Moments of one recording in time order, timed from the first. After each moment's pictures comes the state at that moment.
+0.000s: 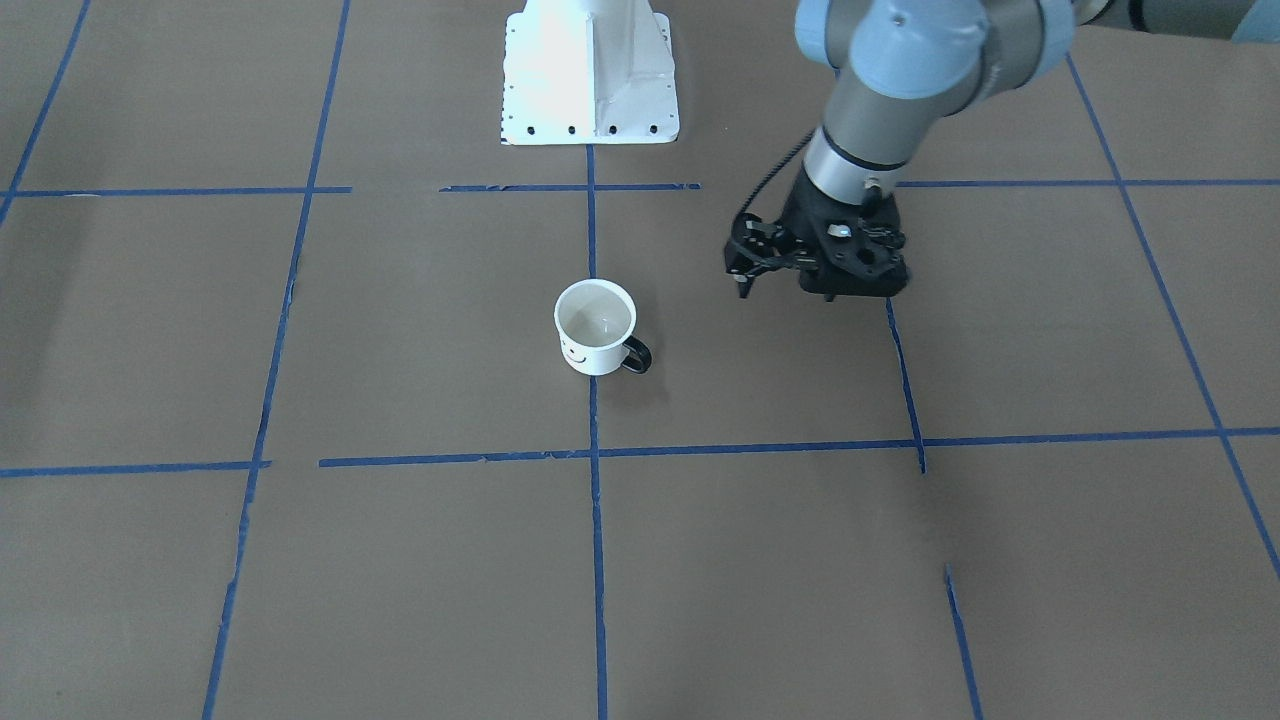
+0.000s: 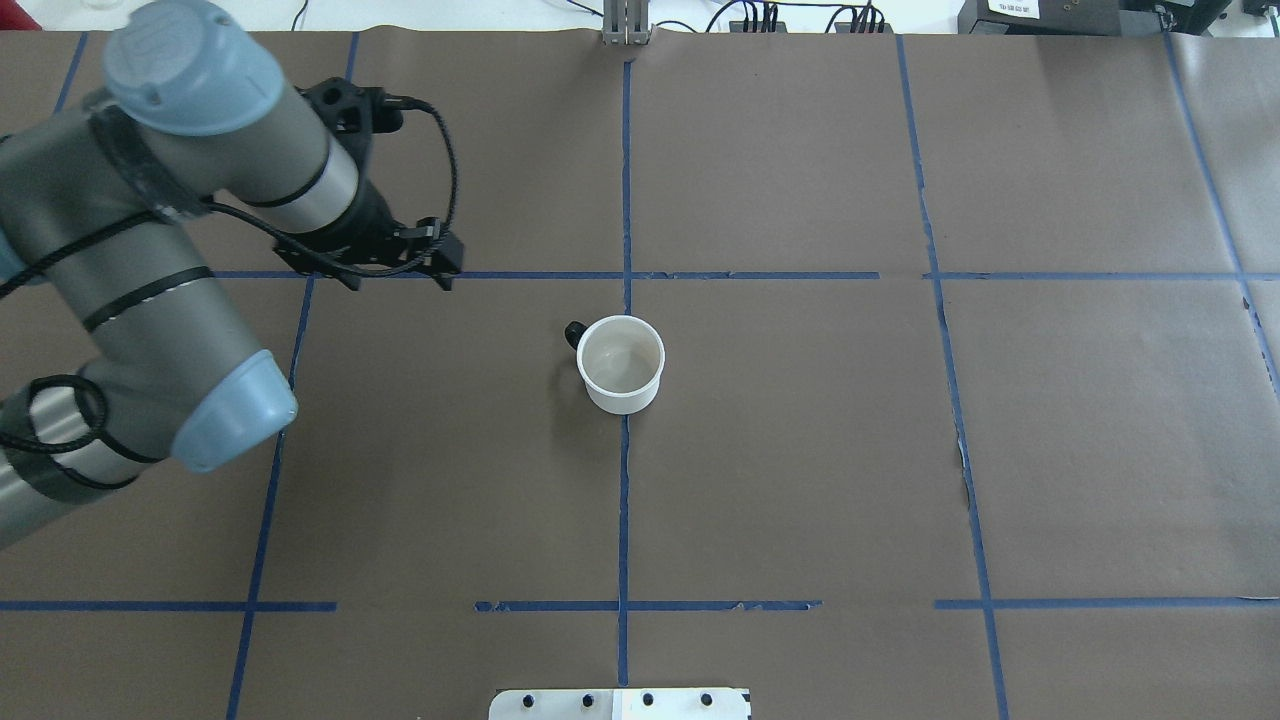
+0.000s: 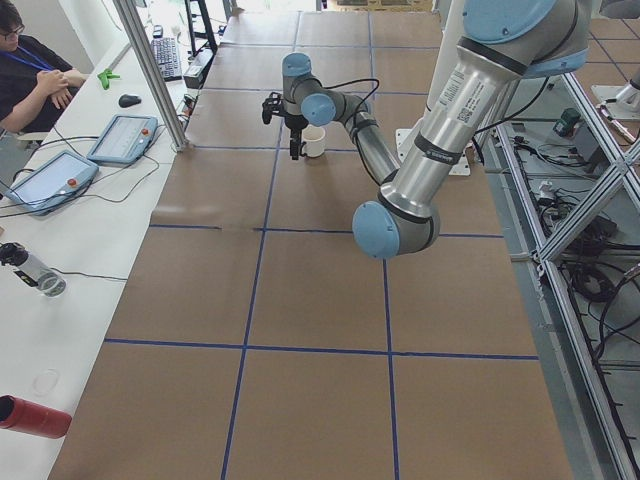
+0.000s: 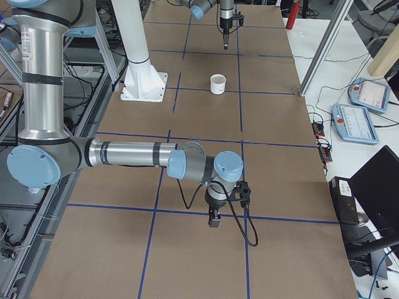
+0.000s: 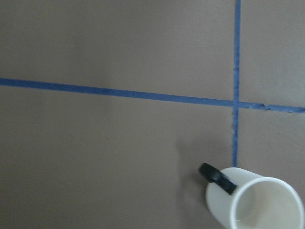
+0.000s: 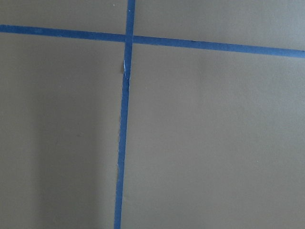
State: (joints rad) left arm -0.82 -2.06 -1.87 -1.51 -2.08 -0.88; right arm 1.57 -1.63 1.65 -1.72 2.28 -0.15
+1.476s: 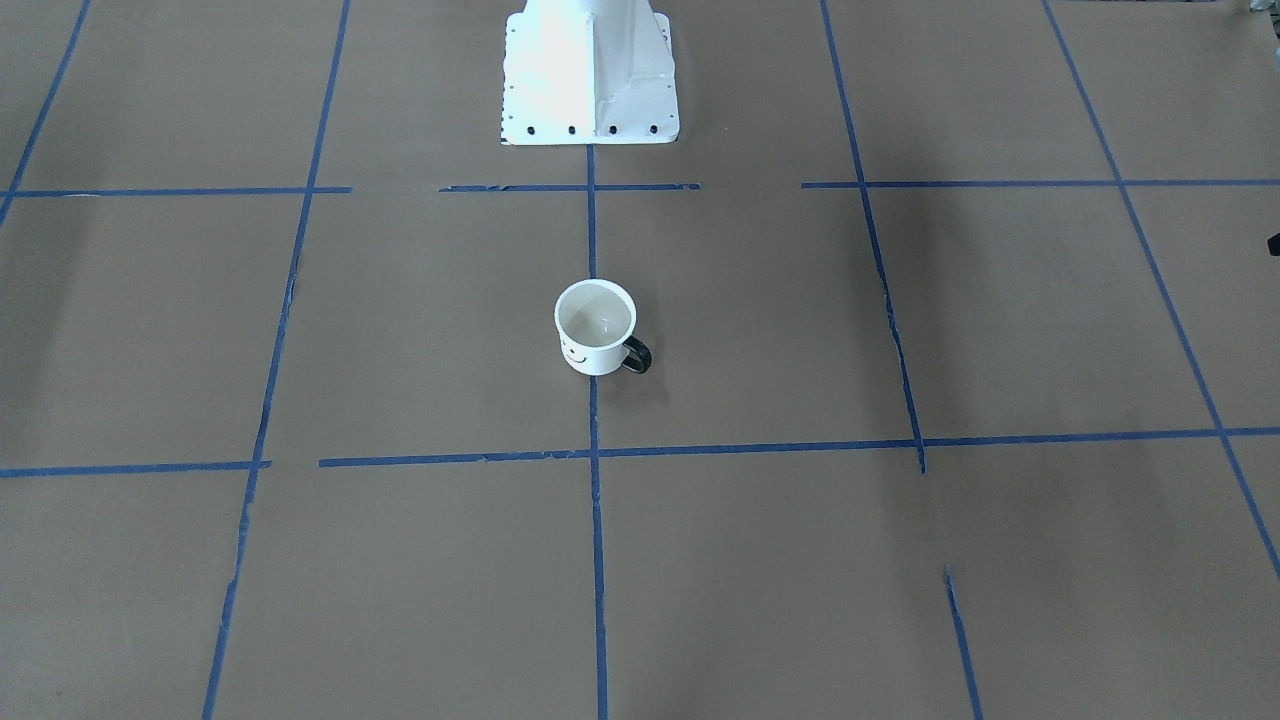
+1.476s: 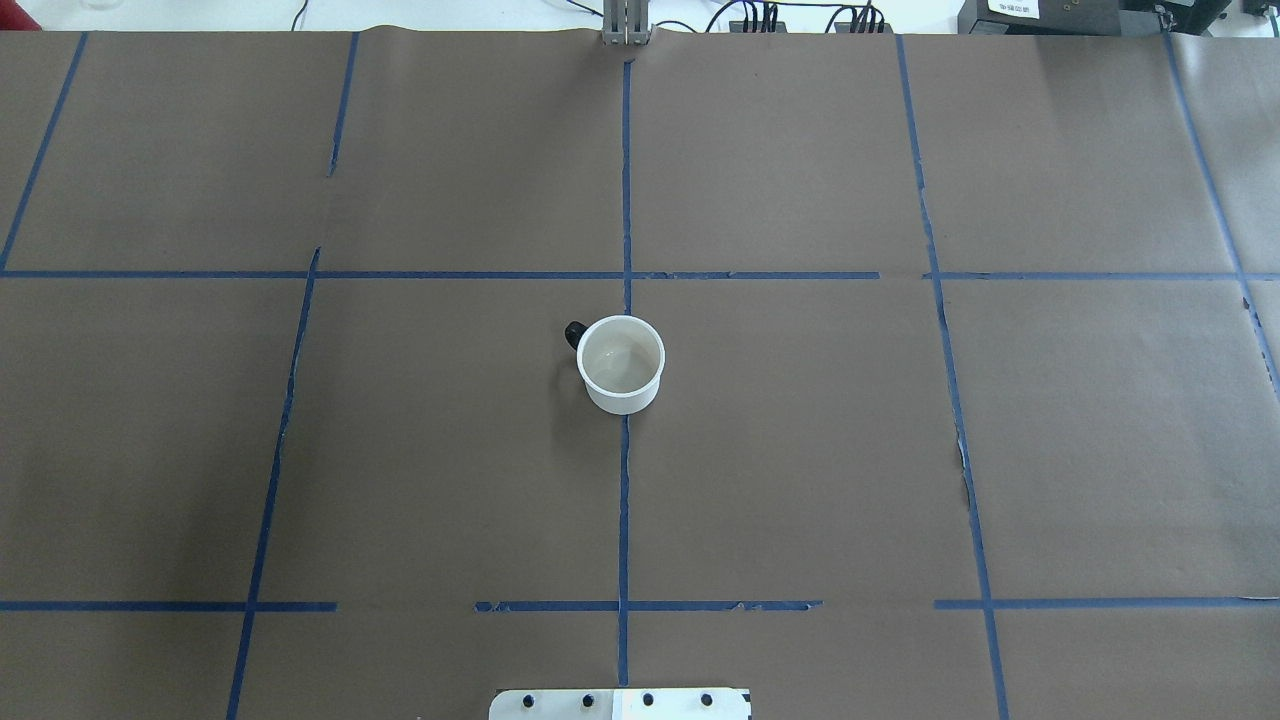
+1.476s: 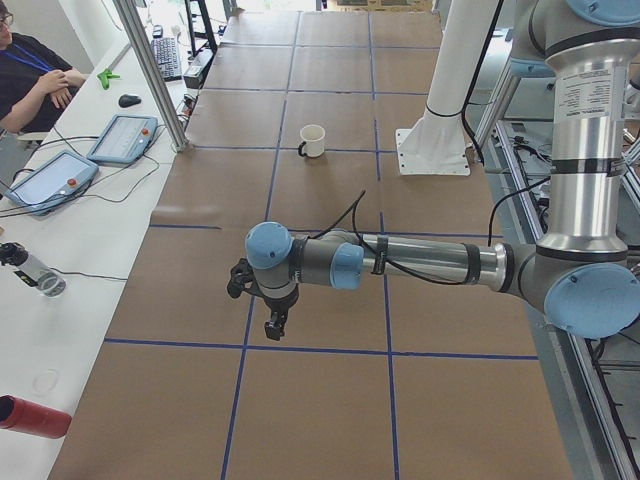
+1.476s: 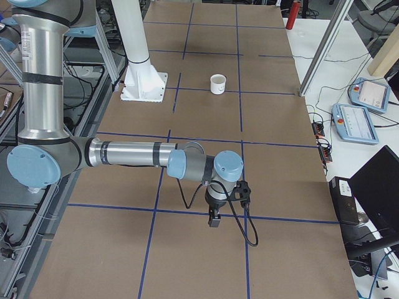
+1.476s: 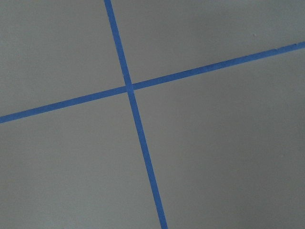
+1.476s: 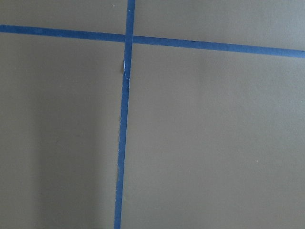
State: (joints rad) left arm -1.49 -1.51 -1.69 -1.60 -2.38 0.13; right arm 1.57 -1.63 1.65 -1.72 2.28 -0.15
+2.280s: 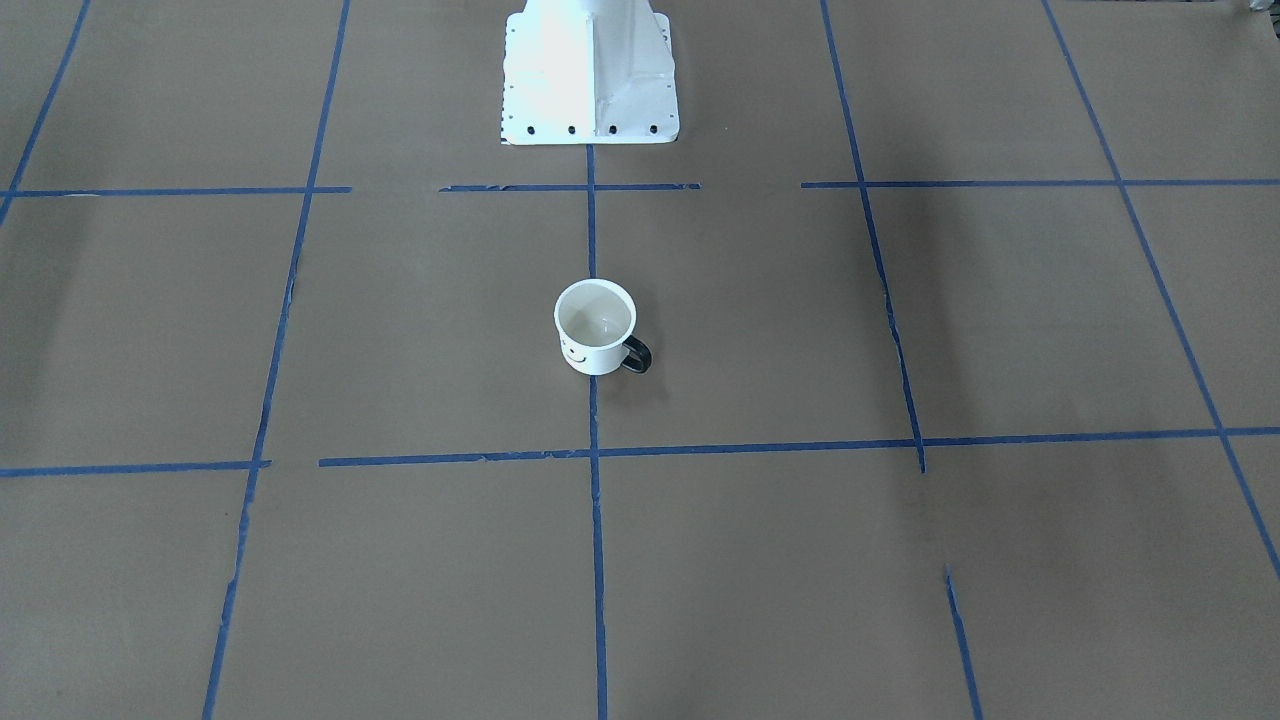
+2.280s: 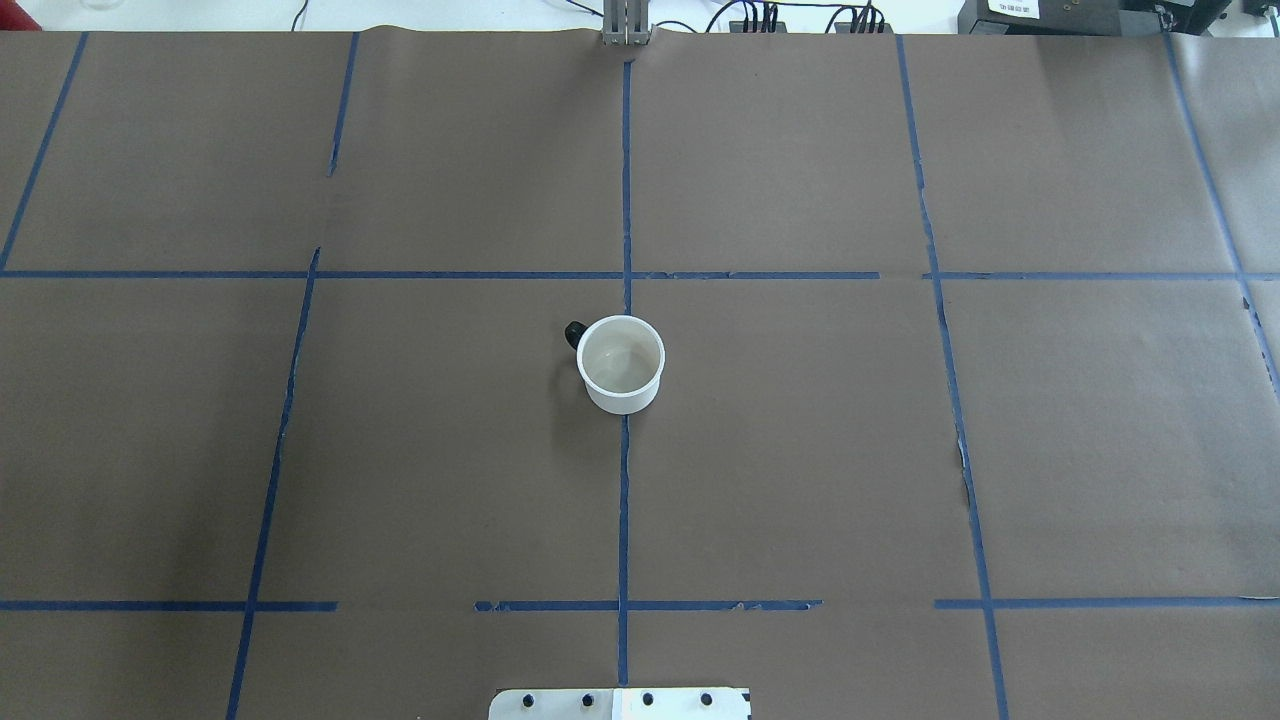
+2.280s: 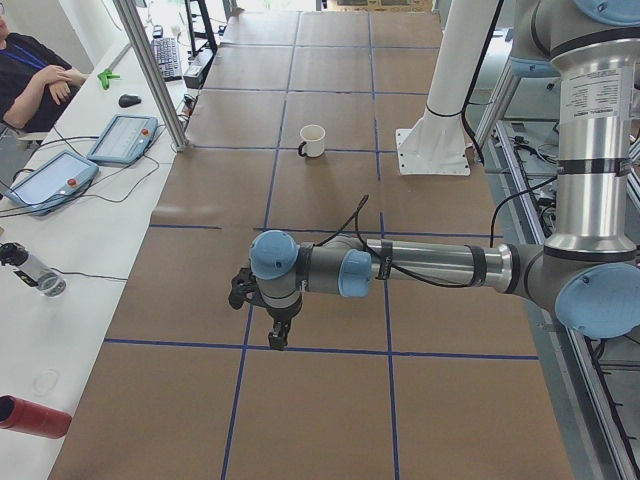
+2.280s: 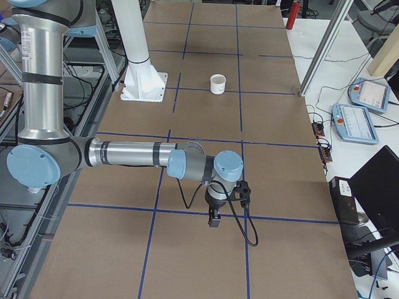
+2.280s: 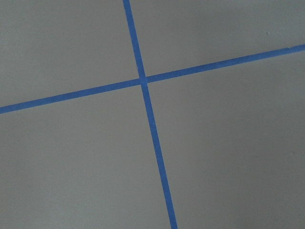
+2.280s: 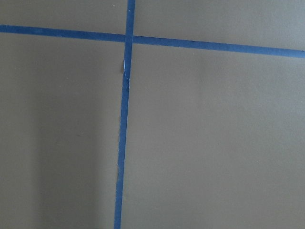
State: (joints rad) left arm -1.55 -1.49 -1.68 -1.60 -2.38 0.13; right arm 1.57 -1.63 1.65 -1.72 2.28 -0.15
